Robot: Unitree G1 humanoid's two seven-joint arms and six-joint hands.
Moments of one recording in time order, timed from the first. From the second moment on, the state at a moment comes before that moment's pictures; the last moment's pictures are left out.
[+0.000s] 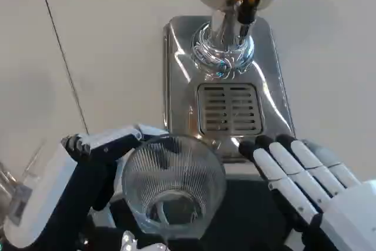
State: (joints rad) left arm 0.28 0.34 0.14 -0.42 0.40 -0.68 0.03; right arm 0.66 -0.19 -0.17 -1.01 -0.84 -0.47 0.27
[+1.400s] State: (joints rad) left arm -0.06 0.24 0.07 -0.19 0.58 -0.44 0.12; right arm 0.63 -0.13 -0.15 -1.03 -0.87 -0.38 0.28
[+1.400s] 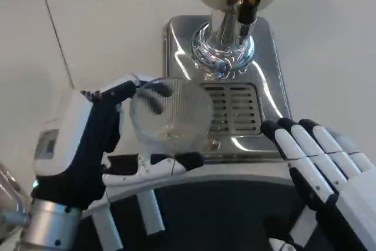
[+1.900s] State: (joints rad) left arm -0.28 0.17 -0.10 0.12 0.64 -0.38 0.25; right arm 0.60 -0.13 -0.15 -1.03 -0.87 -0.37 0.28
